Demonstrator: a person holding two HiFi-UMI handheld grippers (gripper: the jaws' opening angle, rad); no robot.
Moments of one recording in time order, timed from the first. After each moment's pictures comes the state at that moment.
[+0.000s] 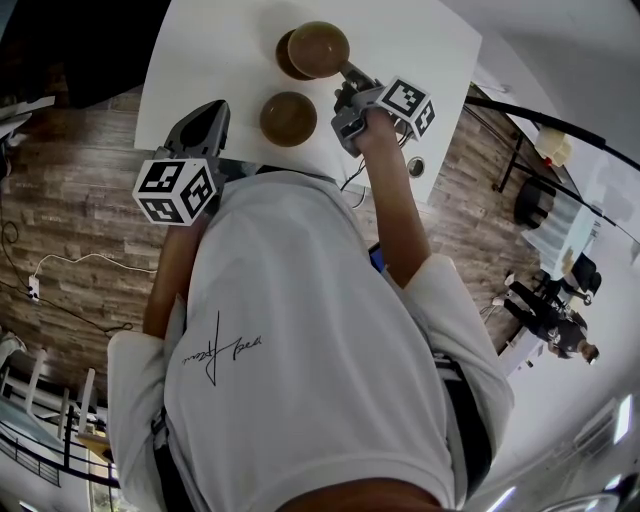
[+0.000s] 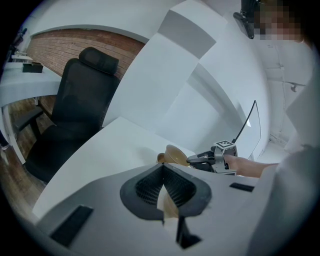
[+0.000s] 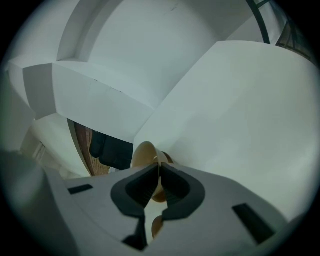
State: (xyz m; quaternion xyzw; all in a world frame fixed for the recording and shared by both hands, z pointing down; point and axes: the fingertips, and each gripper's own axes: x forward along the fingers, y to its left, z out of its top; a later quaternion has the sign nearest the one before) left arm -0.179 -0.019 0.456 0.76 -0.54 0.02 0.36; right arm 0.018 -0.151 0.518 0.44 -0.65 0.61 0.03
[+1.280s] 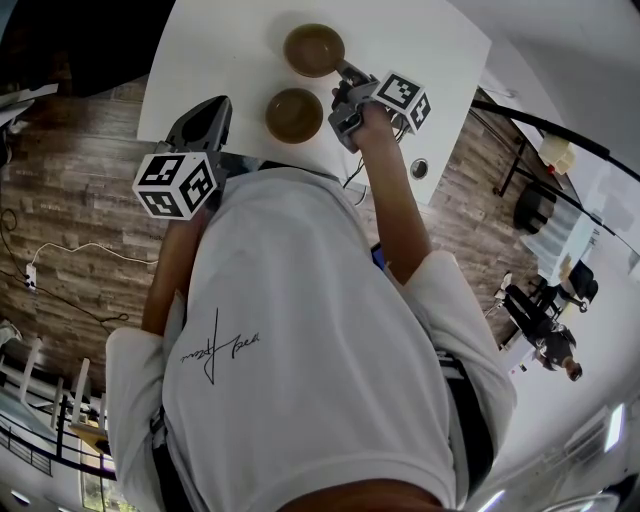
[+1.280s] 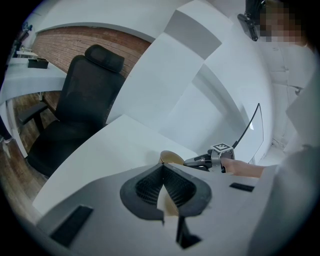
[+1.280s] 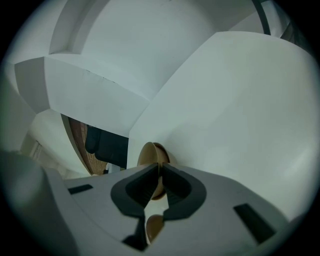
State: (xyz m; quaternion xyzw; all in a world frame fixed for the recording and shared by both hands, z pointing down) left arm -0.181 -0.016 0.463 0.75 -0.55 0.02 0.38; right arm 0.008 -0.147 0.542 0.43 -0.64 0.63 0.06
